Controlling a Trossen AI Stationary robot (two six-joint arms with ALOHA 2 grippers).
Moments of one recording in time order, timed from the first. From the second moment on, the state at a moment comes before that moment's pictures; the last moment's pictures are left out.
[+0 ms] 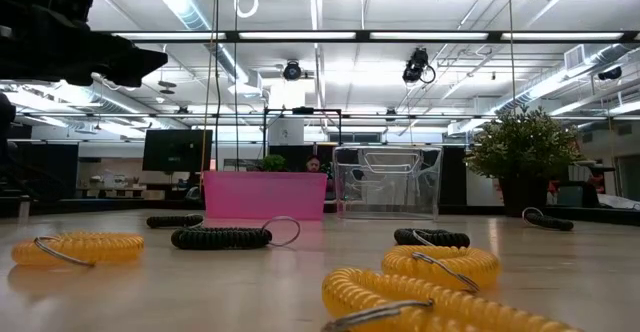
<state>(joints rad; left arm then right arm) -0.18 0.03 0.01 0.05 -0.11 0.21 0.07 0.32 0.76 -0.11 0.19 -0.21</state>
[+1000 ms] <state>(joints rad) -0.18 0.03 0.01 0.05 -0.11 0.21 0.04 1.04 1.45 -0.96 0.27 0.45</state>
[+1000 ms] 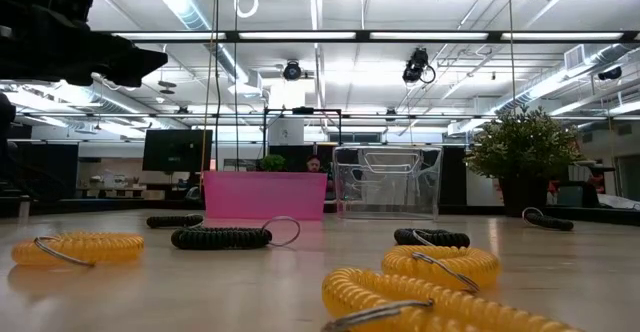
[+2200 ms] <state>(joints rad) -0.18 0.03 0.01 0.06 -0.11 0.21 0.06 1.42 1.46 -1.14 0.14 0.56</state>
